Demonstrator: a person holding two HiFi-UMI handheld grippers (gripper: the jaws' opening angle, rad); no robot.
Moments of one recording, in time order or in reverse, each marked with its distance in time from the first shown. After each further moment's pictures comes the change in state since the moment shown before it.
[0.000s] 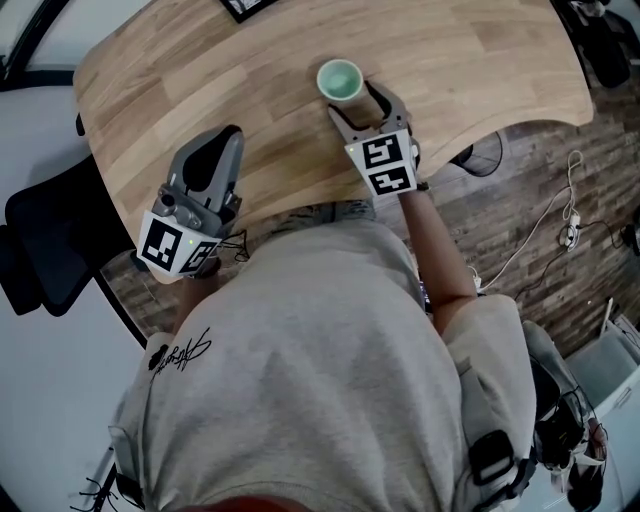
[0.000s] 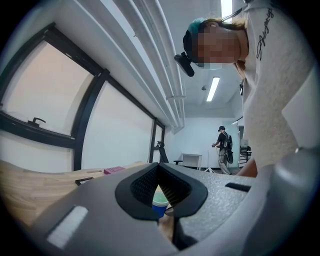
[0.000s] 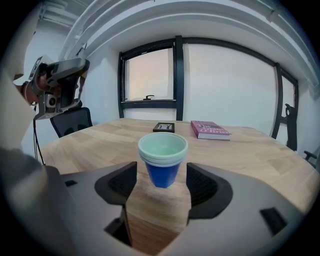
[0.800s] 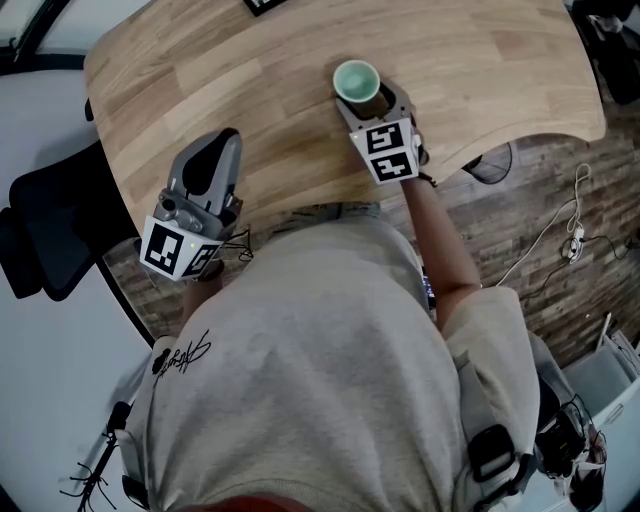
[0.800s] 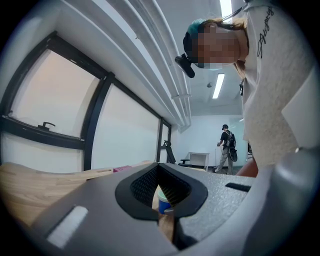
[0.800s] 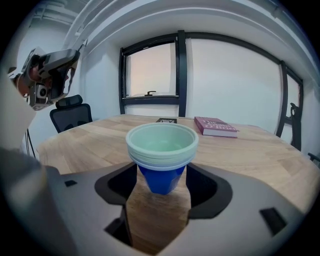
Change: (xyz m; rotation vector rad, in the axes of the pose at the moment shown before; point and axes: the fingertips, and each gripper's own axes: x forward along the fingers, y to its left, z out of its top) left arm -0.021 0.013 0.000 0.007 0.006 0.086; right arm 0.036 0.000 -0.010 -0.016 0.033 0.023
